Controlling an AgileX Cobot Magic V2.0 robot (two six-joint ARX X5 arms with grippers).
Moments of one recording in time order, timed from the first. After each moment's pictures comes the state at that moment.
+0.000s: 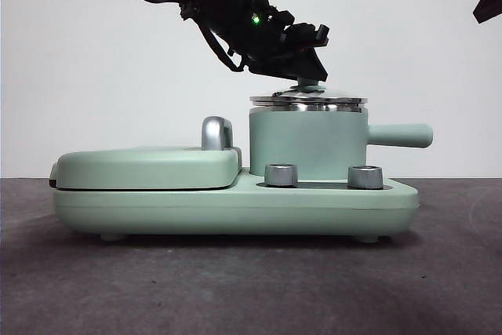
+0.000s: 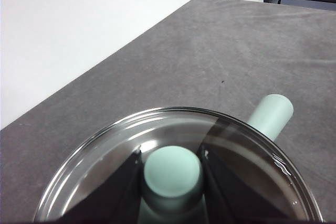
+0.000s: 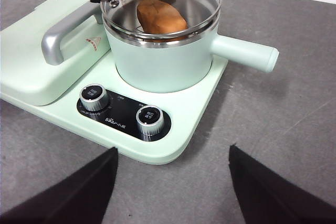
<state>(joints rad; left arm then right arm) -0.64 1.94 1.49 0.17 0.19 0.25 0.43 0.50 0.58 -0.49 -0.03 0.06</state>
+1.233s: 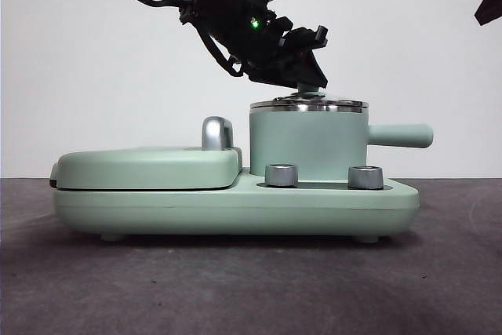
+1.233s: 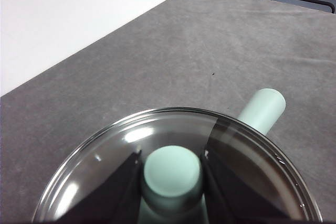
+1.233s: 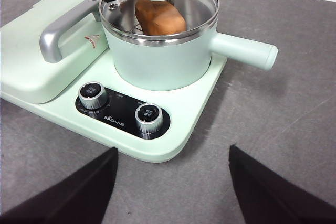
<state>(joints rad) -0.64 1.96 1.52 0.11 0.23 0.18 0.43 0.50 0.58 -0.50 -0.03 0.06</state>
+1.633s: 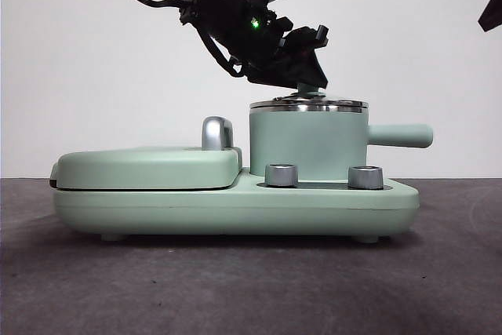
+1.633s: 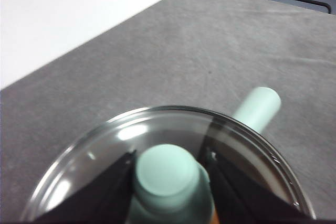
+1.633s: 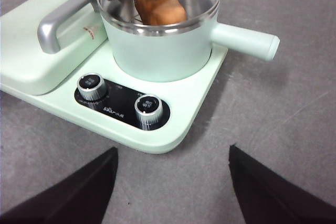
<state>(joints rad) -0.64 1.96 1.52 0.10 0.24 0.17 0.43 0.50 0.58 -0.53 -0.03 0.06</state>
